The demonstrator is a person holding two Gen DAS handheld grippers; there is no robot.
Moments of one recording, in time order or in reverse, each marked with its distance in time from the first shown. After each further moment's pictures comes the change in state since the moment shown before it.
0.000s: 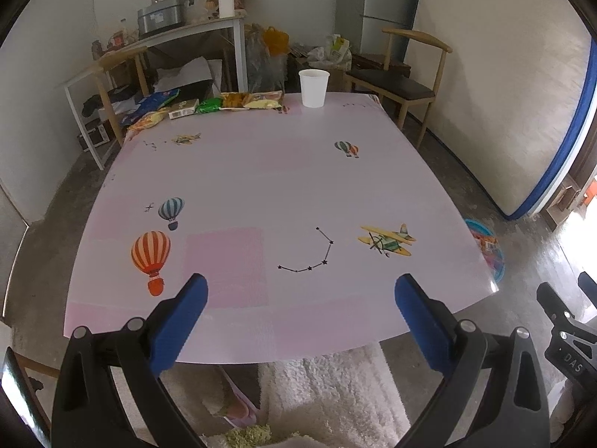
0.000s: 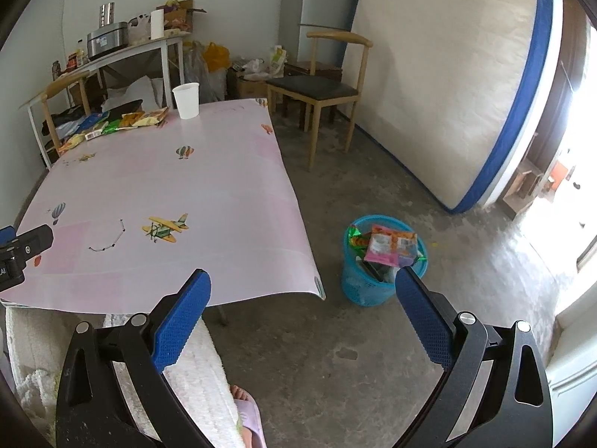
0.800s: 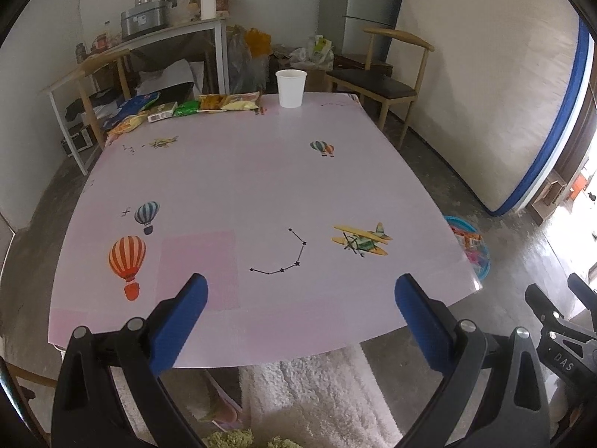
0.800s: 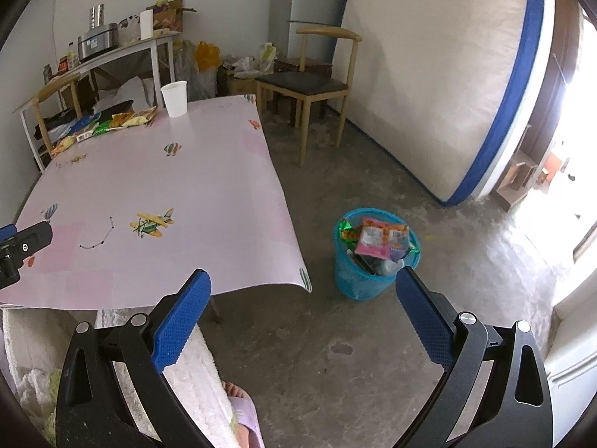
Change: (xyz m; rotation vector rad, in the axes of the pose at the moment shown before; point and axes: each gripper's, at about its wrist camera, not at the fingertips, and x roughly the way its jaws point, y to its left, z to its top) left arm 0.004 -0.015 0.001 0.020 0.000 -0.066; right arm 0.005 -0.009 -0.005 0.025 0.011 -0.023
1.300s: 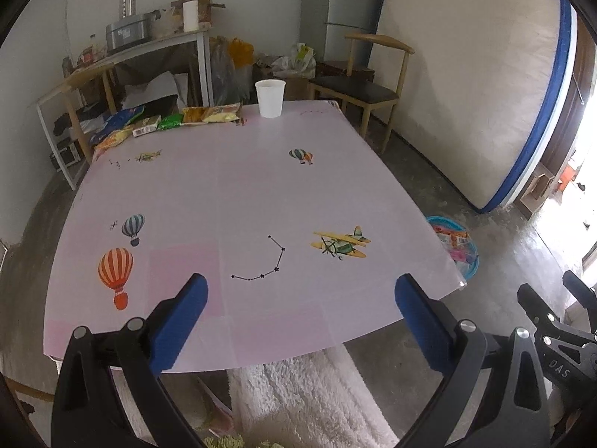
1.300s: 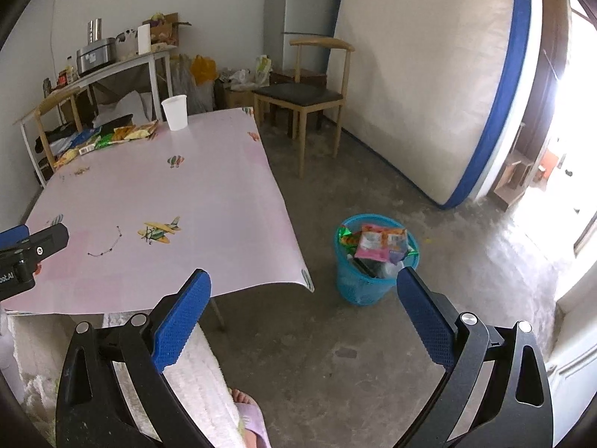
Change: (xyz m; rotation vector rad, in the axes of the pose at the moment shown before) left arm -0.008 -0.016 -0.006 0.044 -0.035 -0.044; right arm -0.013 -0.004 -0.007 0.025 -0.038 -0.009
